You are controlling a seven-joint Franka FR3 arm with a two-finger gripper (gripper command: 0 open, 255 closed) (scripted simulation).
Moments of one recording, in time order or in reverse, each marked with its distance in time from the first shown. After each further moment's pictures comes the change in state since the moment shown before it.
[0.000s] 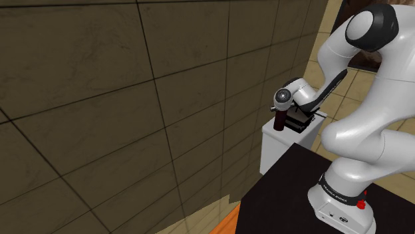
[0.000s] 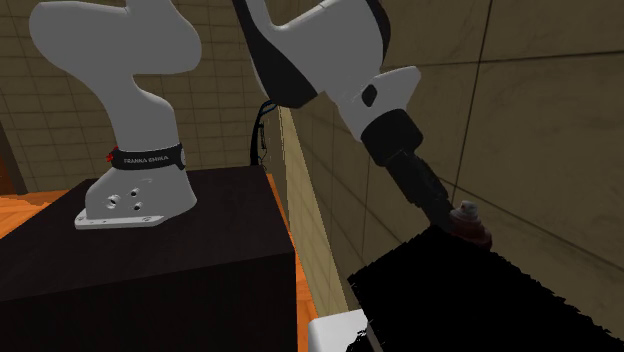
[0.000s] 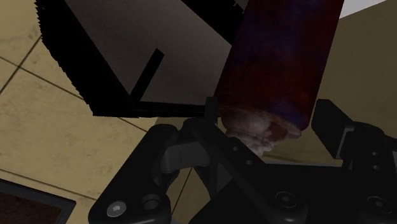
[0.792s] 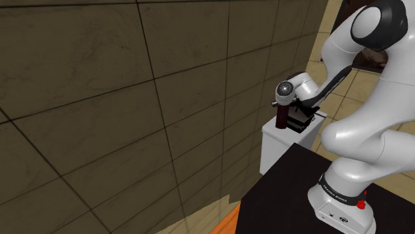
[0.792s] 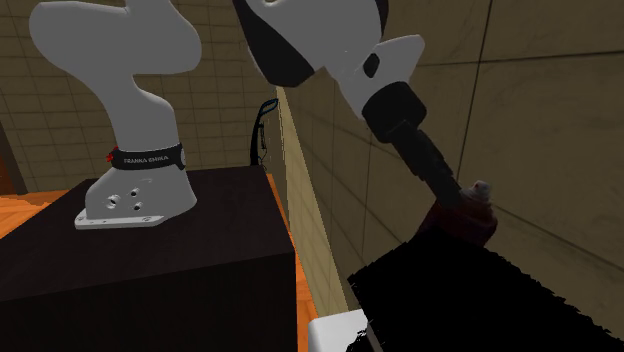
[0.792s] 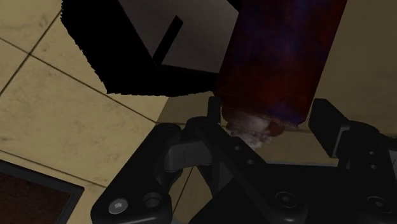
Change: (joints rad) arm -0.012 -0.103 0.001 -0.020 0.105 0.070 -0.099
